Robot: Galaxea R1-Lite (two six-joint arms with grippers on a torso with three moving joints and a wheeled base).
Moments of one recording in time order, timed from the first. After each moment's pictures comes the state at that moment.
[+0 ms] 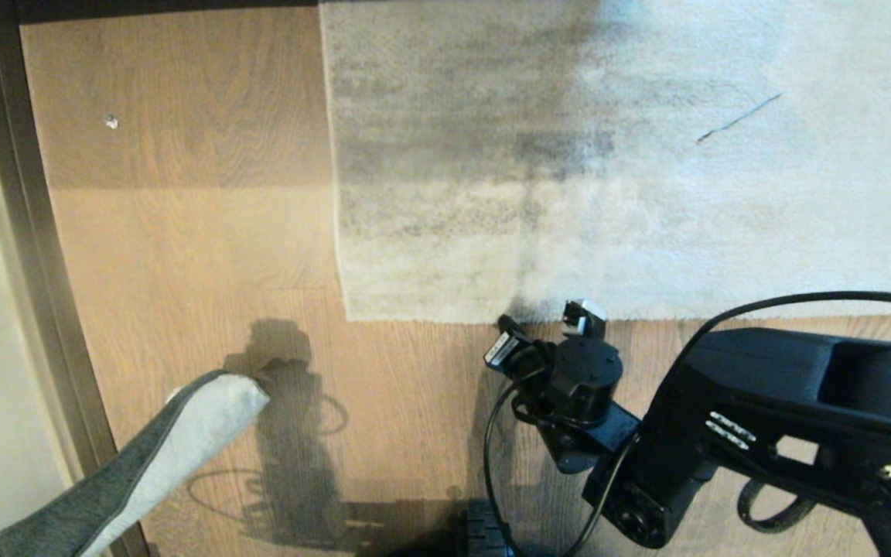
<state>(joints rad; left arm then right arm) 0.00 0.00 0.00 0.00 -0.03 0.09 0.74 2.34 -0.89 -1.52 -0.45 0.63</state>
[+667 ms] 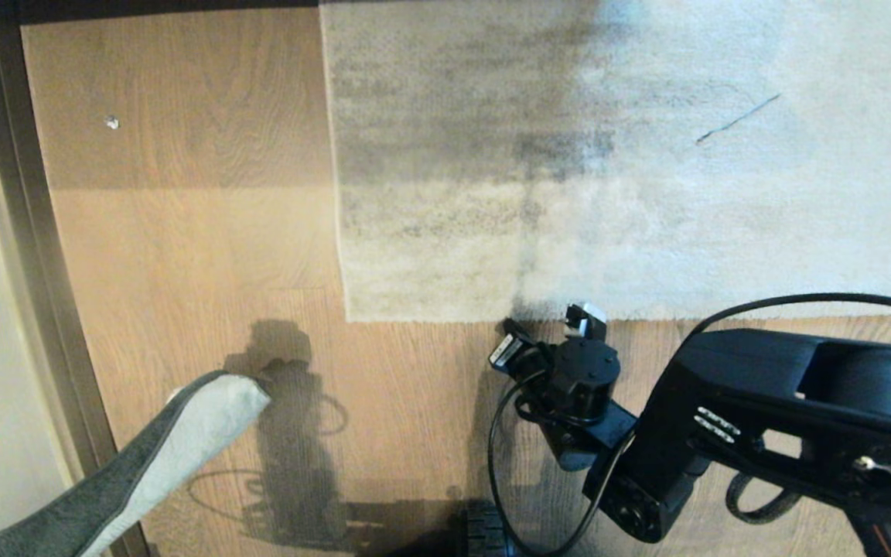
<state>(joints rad) 0.00 0.00 0.00 0.00 -0.03 0.09 0.71 2.36 -0.89 -1.52 -0.45 0.64</state>
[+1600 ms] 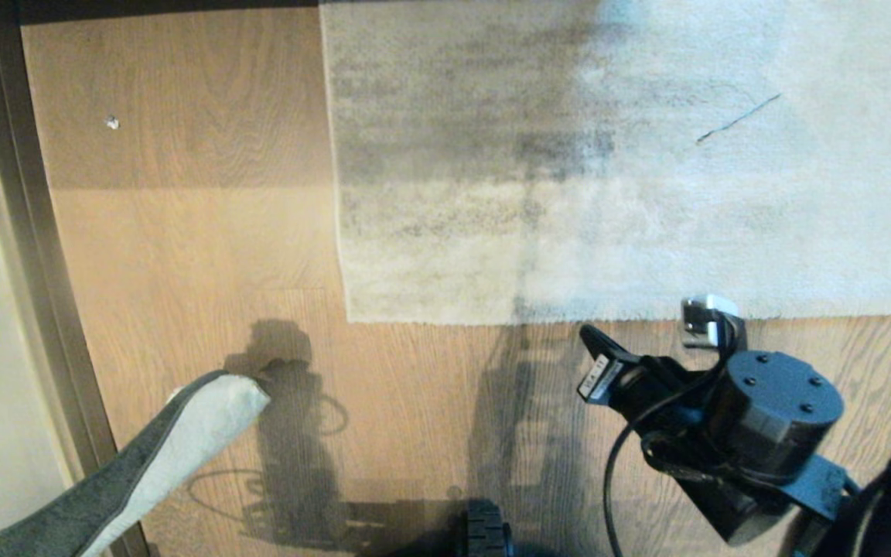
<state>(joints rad) 0.00 0.00 0.00 0.00 -0.03 0.09 0.74 1.87 -0.36 -1.52 -0.45 0.42</state>
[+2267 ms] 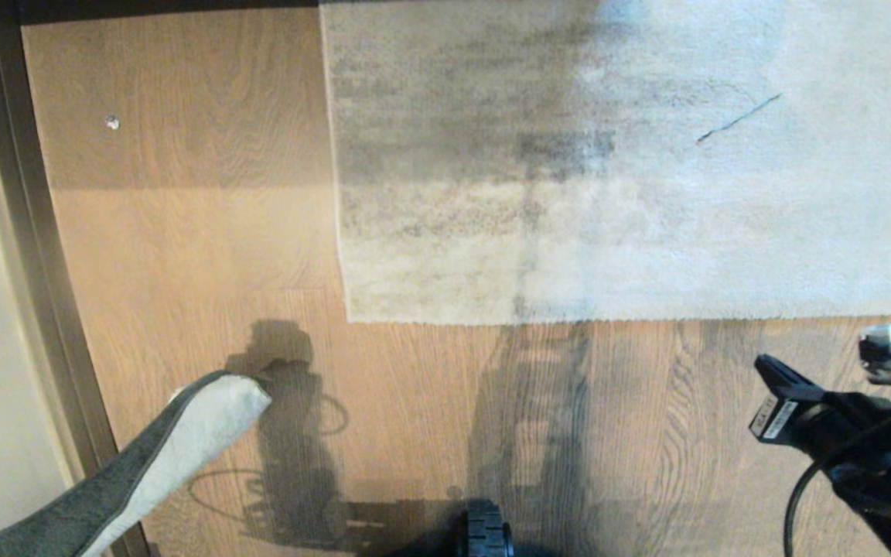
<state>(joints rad) 0.00 0.00 0.00 0.00 -0.03 0.09 0.38 1.59 -0.01 -1.51 -0.45 0.15</state>
